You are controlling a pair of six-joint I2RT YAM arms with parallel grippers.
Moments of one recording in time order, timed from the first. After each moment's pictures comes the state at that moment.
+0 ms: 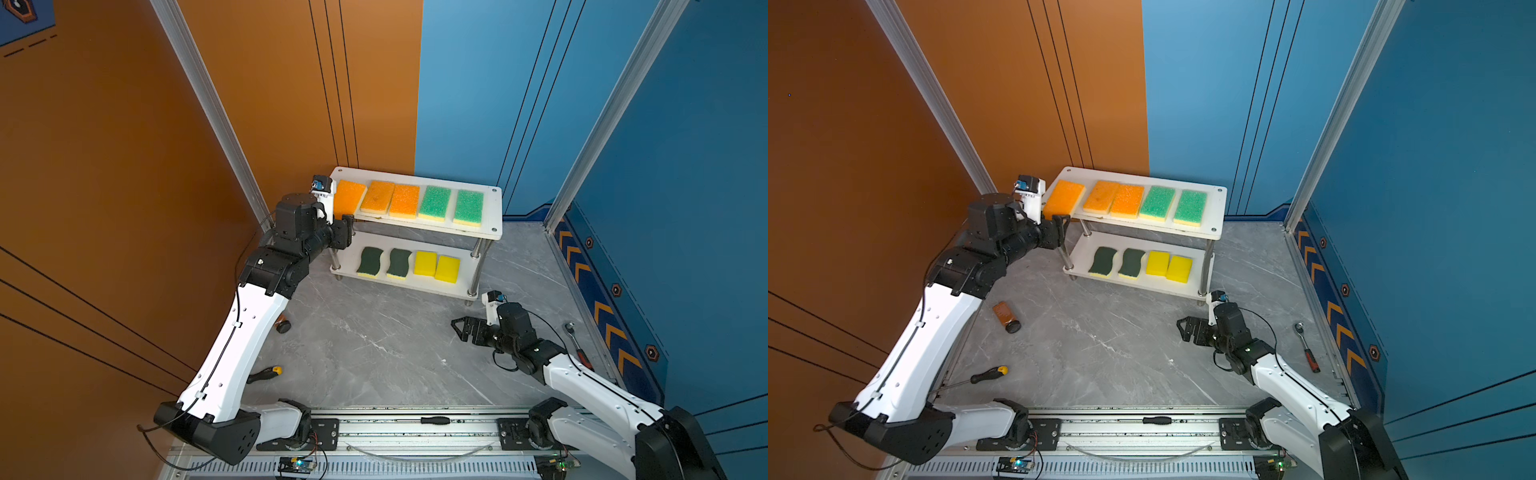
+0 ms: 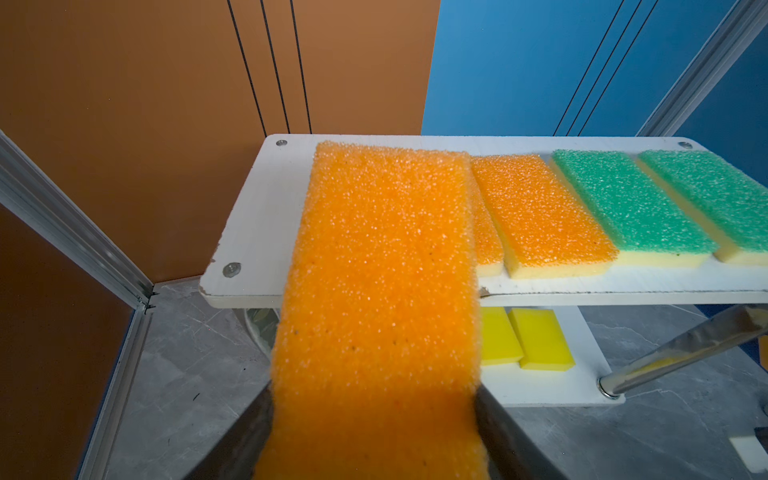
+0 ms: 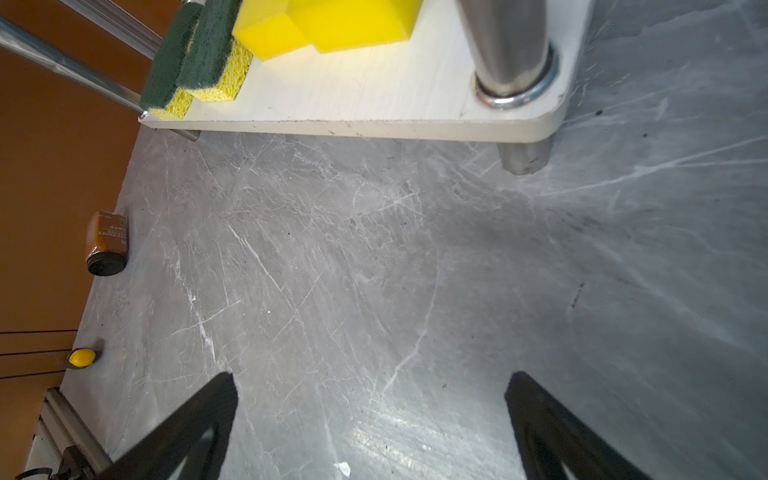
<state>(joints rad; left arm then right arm) -0.32 1.31 1.64 -0.68 -0.07 -0.08 0.43 1.01 0.41 -0.09 -0.18 0.59</state>
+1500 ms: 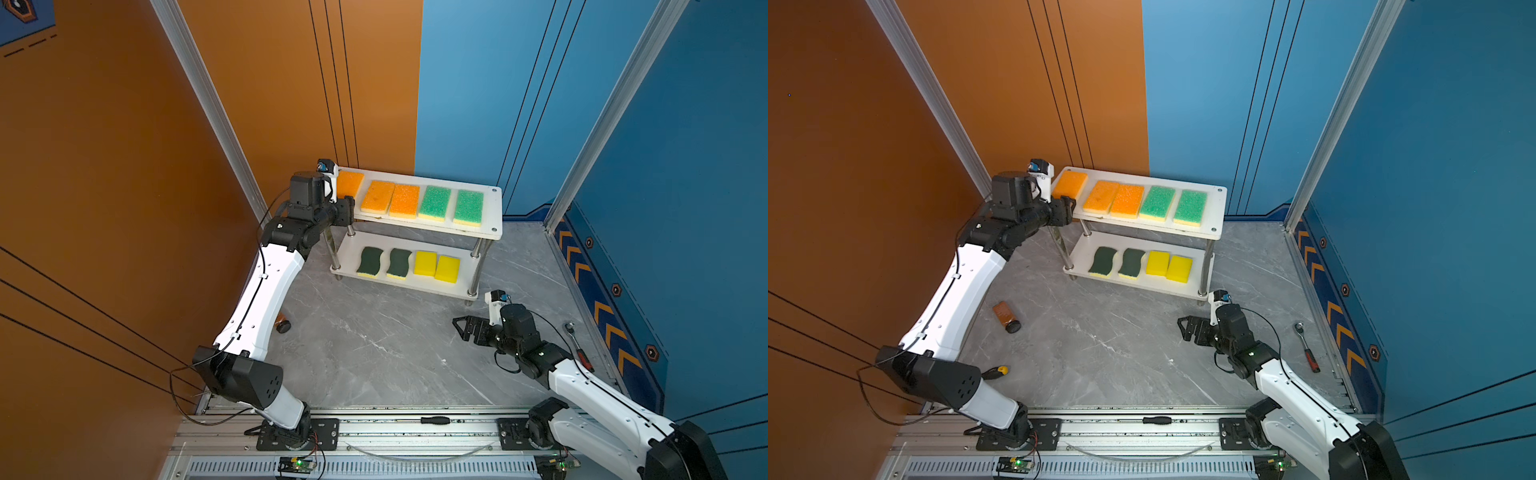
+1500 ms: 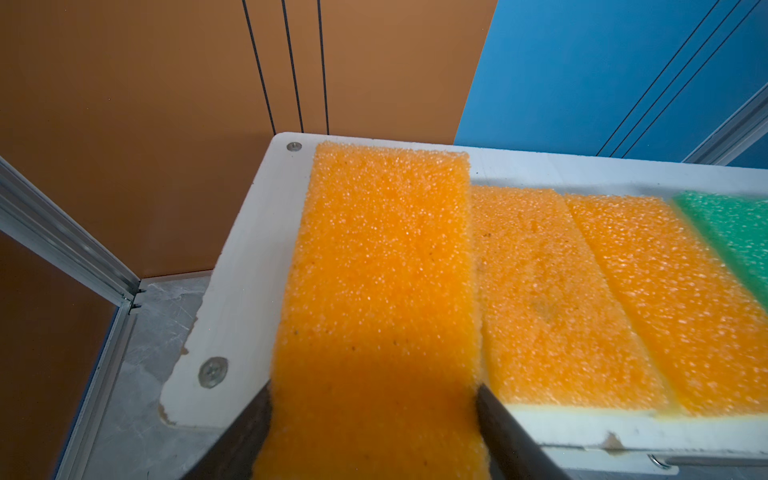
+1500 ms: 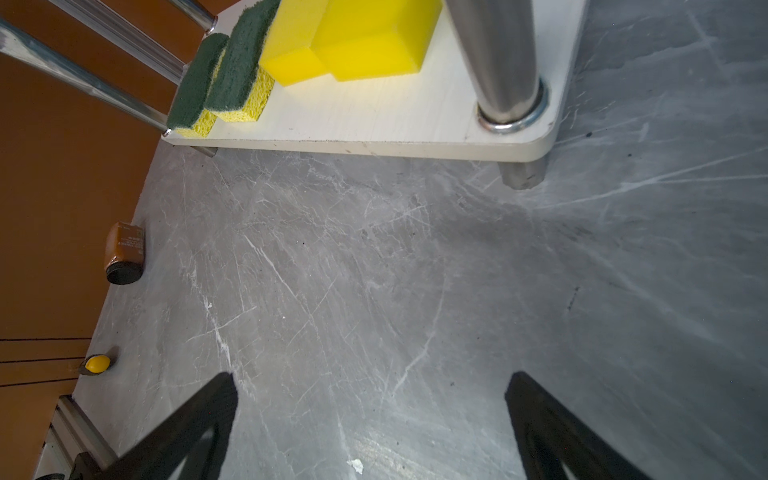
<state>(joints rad) -0.23 1.58 1.82 -0.66 -0.02 -0.10 0.45 0.93 0.41 -0.12 -0.16 0.60</state>
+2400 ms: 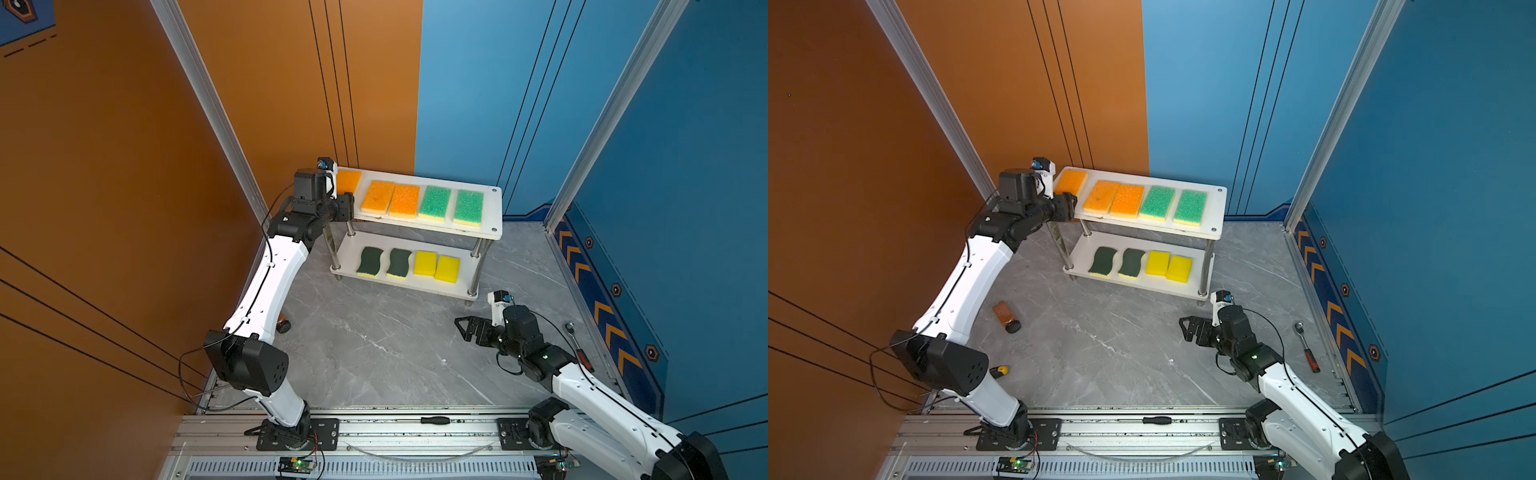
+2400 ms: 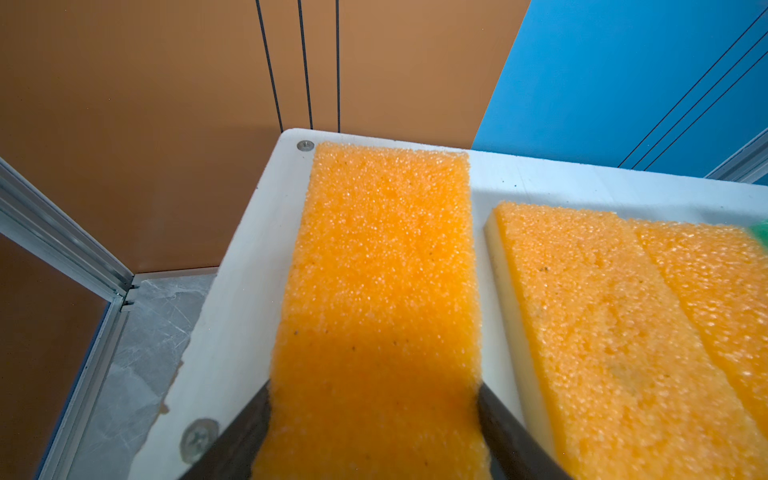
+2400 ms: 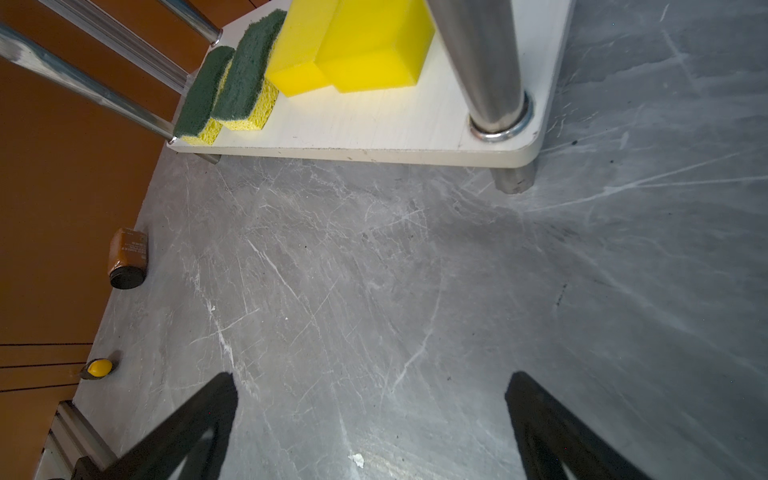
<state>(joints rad) -0.20 1.66 1.86 -0.63 -0.01 -0.13 0.45 0.88 0.41 -0.15 -0.14 0.61</state>
